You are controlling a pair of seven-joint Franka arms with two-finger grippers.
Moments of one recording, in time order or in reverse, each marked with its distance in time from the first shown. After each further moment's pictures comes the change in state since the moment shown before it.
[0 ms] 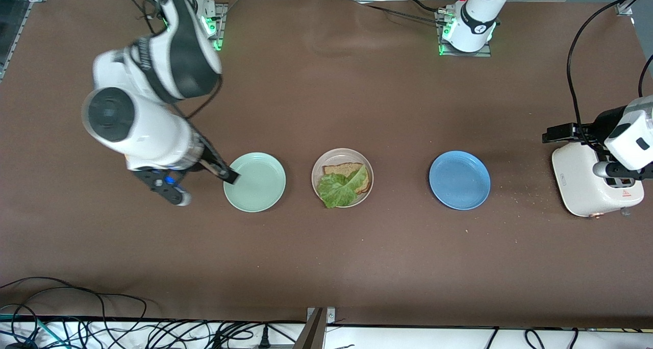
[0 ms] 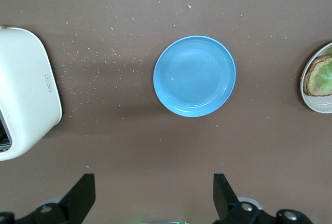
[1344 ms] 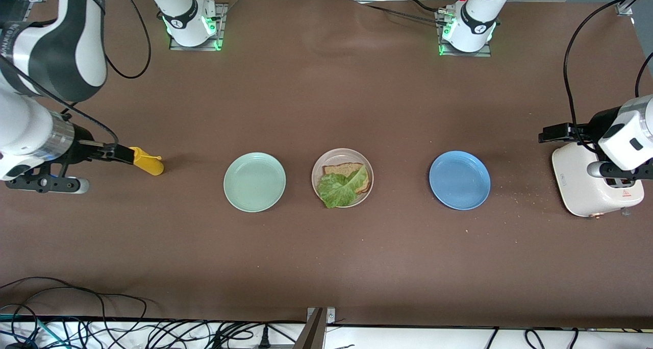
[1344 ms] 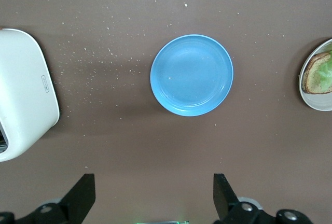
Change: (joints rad) left arm -0.014 0.001 0.003 0.000 0.000 -0.001 0.000; right arm 0.013 -0.128 -0.282 -0.230 -0.063 0.088 -0.811
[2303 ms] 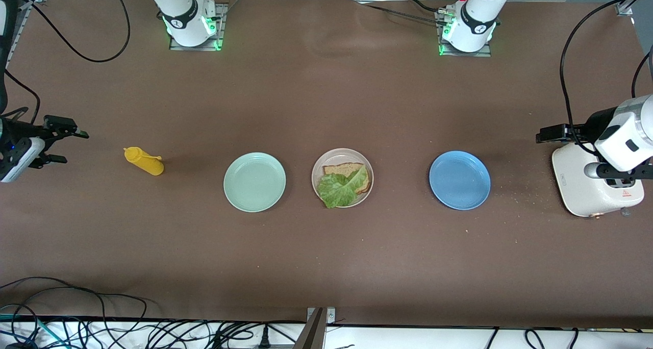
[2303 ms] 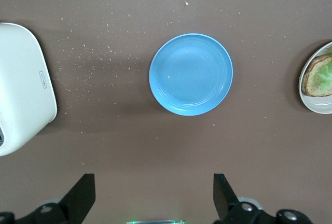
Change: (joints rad) left arm -0.013 0.003 0.002 -0.001 0.000 -0.004 -0.035; right arm -0.329 0.000 -0.017 -0.350 0.277 0.121 -1.317
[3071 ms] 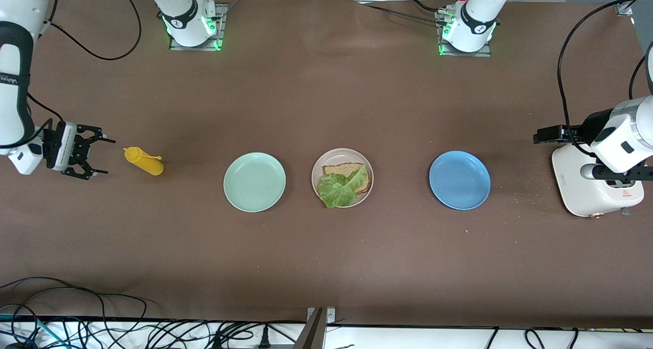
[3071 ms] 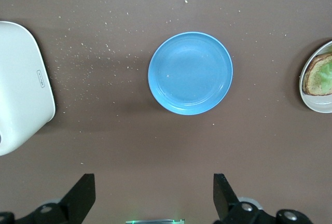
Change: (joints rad) left arm -0.003 0.006 0.000 0.000 0.000 -0.002 -0.001; right arm -0.029 0.155 0.006 -0.124 0.329 0.094 -0.833
